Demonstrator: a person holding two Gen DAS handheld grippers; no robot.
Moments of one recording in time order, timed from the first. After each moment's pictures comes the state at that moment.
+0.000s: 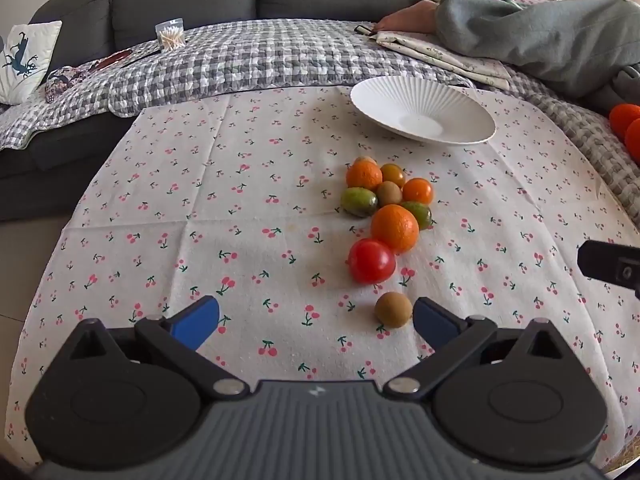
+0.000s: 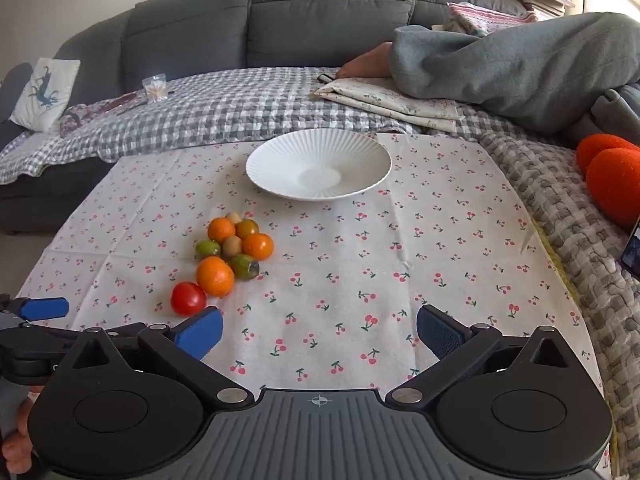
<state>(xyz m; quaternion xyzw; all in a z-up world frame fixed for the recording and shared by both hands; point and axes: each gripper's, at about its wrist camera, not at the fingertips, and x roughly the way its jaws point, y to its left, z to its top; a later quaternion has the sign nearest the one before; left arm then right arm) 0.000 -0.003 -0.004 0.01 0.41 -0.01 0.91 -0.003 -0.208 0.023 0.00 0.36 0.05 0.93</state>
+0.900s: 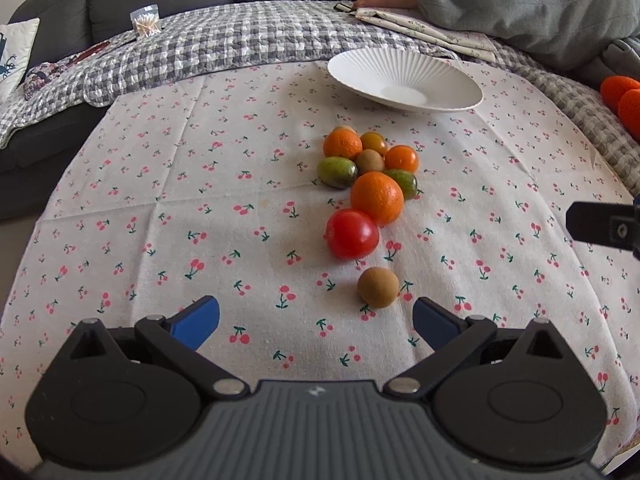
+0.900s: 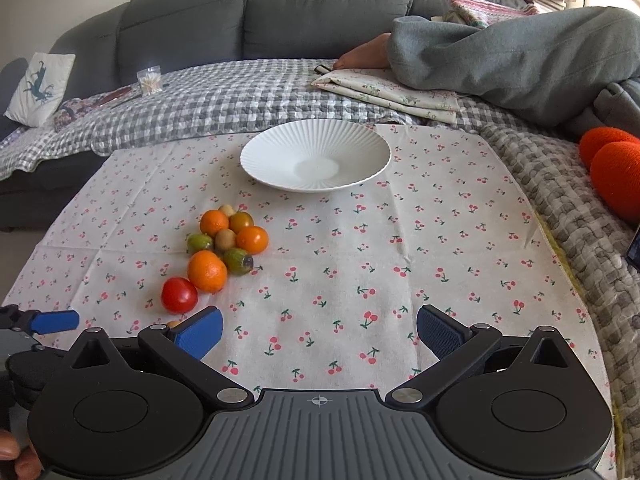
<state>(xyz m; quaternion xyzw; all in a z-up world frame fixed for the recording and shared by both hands) 0.008 -0.013 -0.031 0.02 0.41 -0.04 0.91 0.008 -0.209 0.012 0.00 0.38 0.04 0.93</state>
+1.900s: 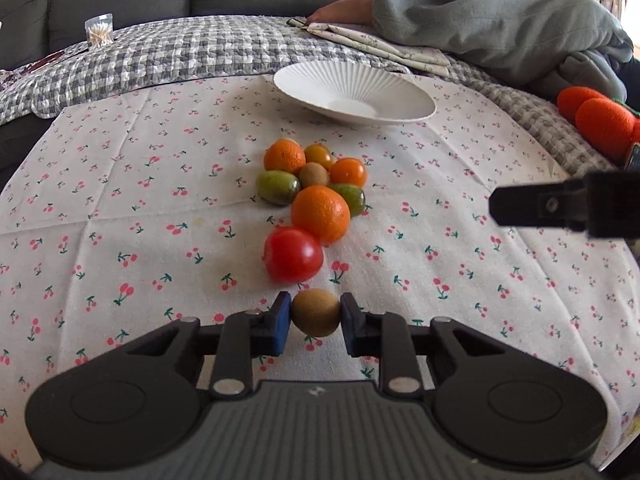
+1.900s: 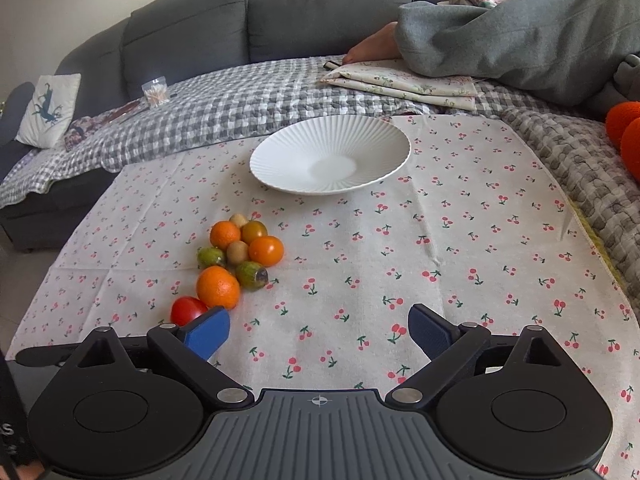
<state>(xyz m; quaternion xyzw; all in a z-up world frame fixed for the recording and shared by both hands) 0.017 -0.020 -0.043 -0.01 0.39 -0.11 0.91 0.032 -0.213 -0.003 0.05 0.36 0.08 0.93</state>
